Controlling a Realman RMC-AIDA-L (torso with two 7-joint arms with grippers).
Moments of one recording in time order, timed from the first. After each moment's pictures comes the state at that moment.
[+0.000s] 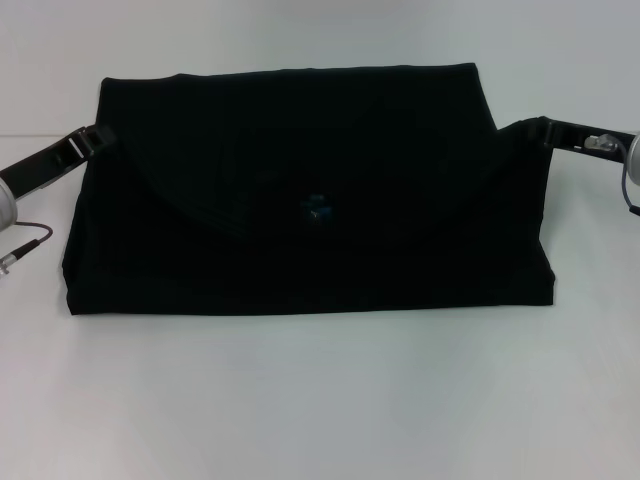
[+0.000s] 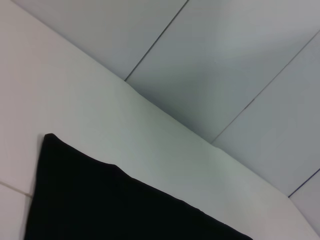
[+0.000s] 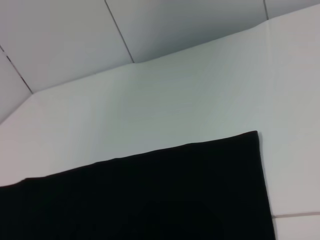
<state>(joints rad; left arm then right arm) -0.71 -2.06 0.08 0.48 2.10 1.01 -1.81 0.82 2.05 -0.58 -0.49 -2.12 -0.69 1.96</state>
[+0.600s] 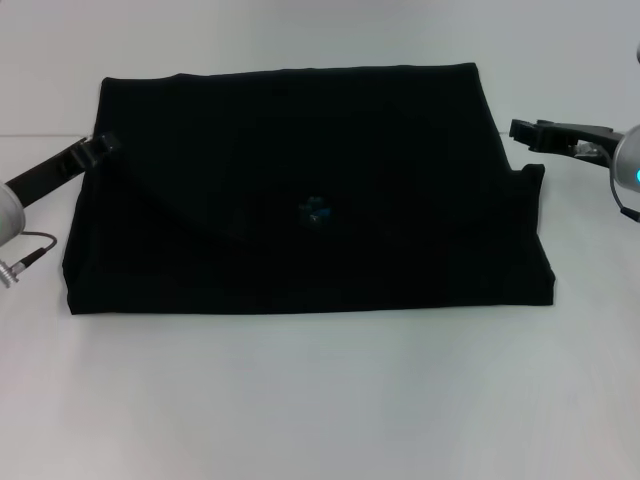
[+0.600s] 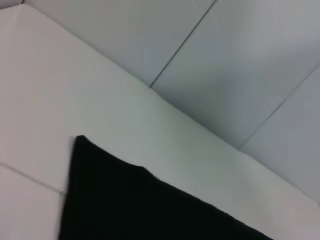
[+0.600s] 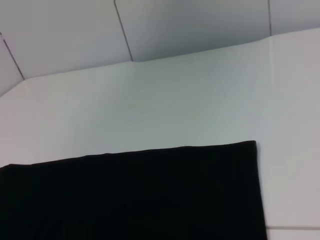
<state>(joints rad) -0.71 -2.08 0.08 0.46 2.06 0.91 -1.75 0.82 2.09 -0.60 -0.48 -2.07 -0.60 1.81</state>
